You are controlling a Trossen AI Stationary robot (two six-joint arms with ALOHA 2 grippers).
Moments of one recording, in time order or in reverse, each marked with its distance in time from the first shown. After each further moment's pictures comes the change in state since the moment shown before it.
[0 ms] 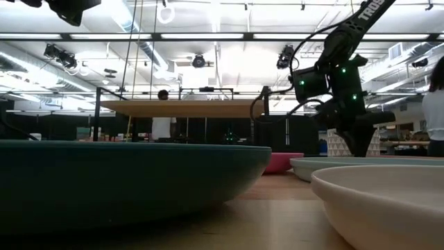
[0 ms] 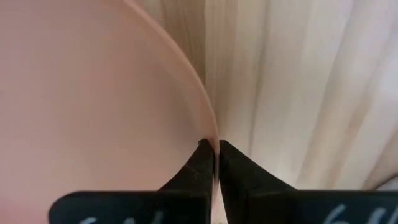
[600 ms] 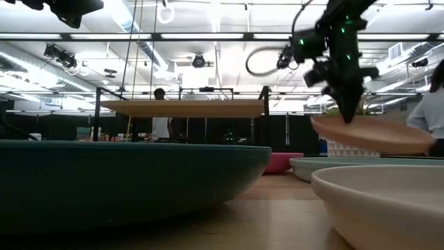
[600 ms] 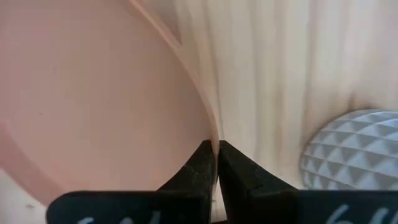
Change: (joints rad) left arm 0.003 0.001 0.000 -0.009 -0.034 -0.017; right arm 0.000 -0.159 0.237 -0.282 -0.061 0.115
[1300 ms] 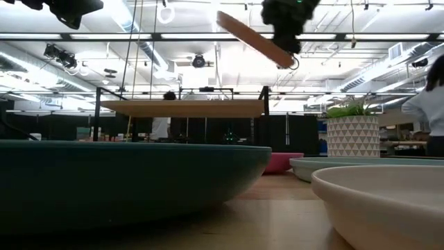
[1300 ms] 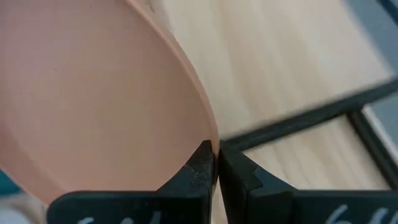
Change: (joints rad) left arm 0.000 0.000 0.000 0.000 -0.002 -0.027; right arm 0.015 0.123 0.562 0.146 -0.233 0.322
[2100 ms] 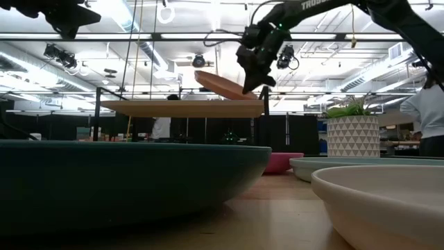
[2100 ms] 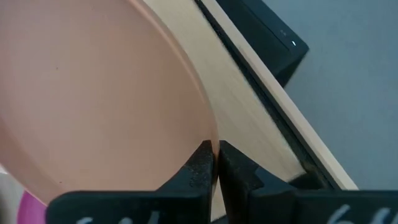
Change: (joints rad) left arm -0.002 0.000 -0.001 -0.098 0.004 -0.152; right arm -0.260 0.529 0.528 -0.136 -0.105 -0.053
